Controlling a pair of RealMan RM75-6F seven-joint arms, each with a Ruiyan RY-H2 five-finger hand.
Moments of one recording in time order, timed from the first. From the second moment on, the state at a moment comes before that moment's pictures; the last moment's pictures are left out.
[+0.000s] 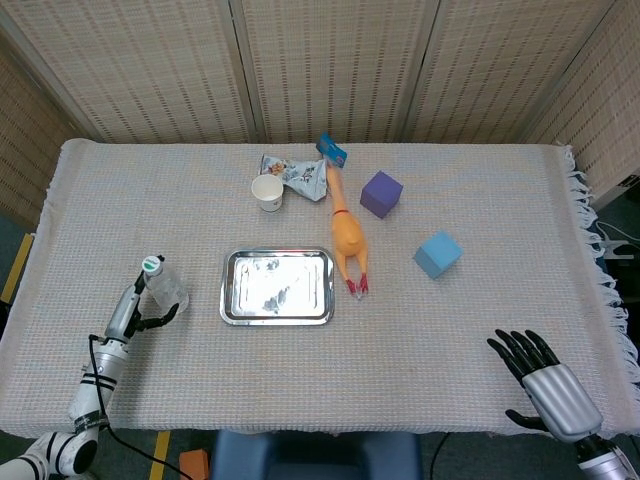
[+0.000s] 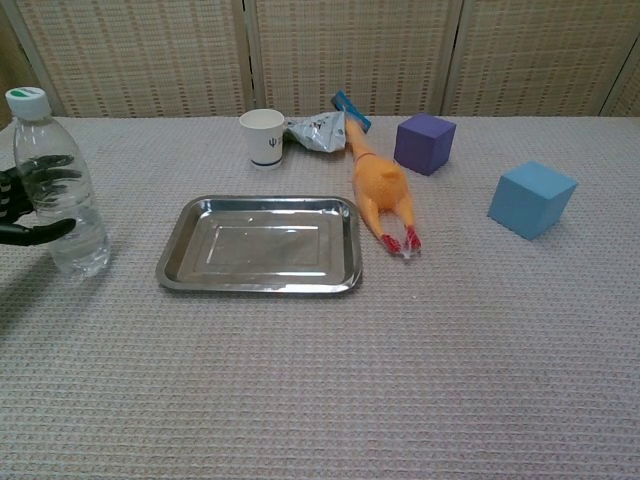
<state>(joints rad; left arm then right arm) -0.43 -1.59 -0.15 -1.07 1.40 1.10 -0.89 0.07 -1.03 -0.14 -1.64 -1.79 1.41 -0.04</state>
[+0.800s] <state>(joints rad) -0.43 -1.61 -0.18 -1.07 1.35 1.09 -0.84 0.08 -1.04 -0.14 -1.65 -1.76 1.39 -0.04</state>
